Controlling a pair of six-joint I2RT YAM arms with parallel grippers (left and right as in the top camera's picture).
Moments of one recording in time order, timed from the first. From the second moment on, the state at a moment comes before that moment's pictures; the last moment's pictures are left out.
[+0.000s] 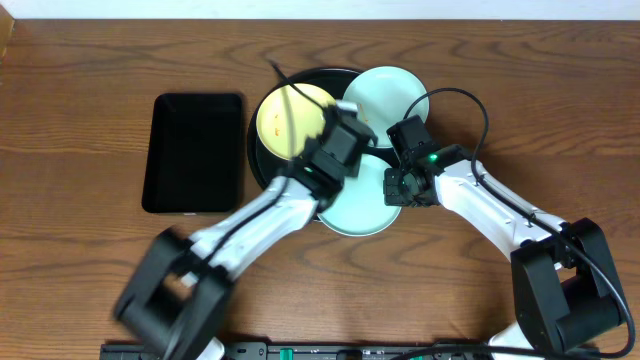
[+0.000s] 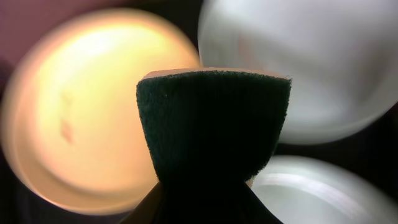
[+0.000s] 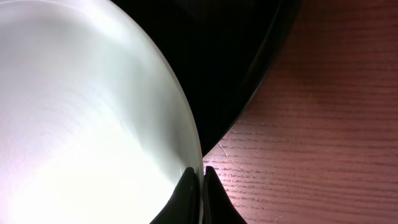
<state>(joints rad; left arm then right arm) -0.66 1.73 1.10 -0.19 -0.36 -0.35 0.44 1.75 1.07 -0.67 0.00 0.46</state>
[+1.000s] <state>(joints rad) -0.32 1.26 1.16 -0.87 -0.31 -0.43 0.45 1.42 1.09 -0.31 0.26 0.02</state>
